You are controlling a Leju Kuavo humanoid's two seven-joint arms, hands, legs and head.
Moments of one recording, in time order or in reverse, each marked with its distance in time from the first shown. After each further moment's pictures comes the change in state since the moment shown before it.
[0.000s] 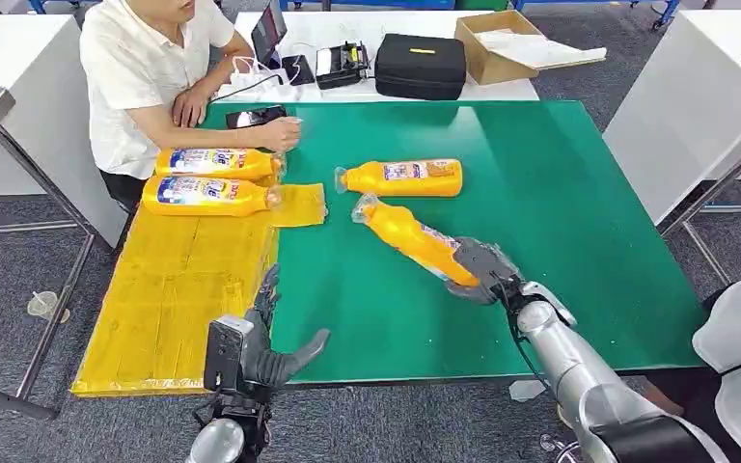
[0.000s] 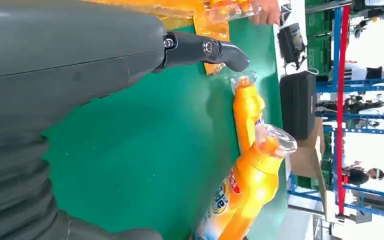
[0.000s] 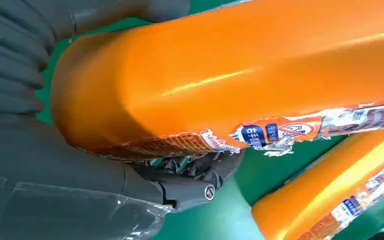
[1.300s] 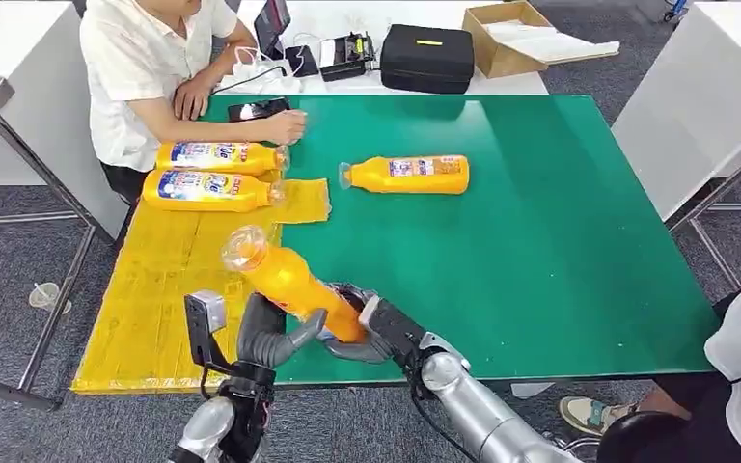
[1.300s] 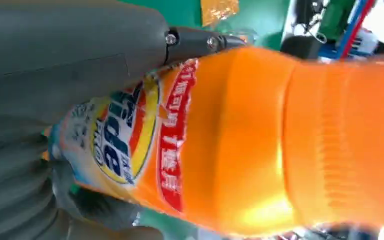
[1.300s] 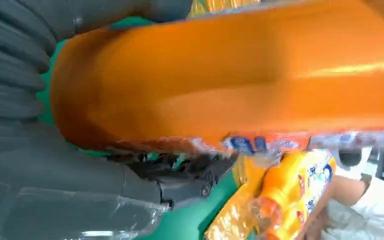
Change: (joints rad) left arm -0.071 0.002 -0.005 0.023 0.335 -0.201 0.031; right arm 0.153 0.235 0.313 -0.262 -0.281 0.056 -0.208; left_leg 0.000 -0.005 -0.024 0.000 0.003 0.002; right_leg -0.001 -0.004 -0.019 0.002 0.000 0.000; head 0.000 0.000
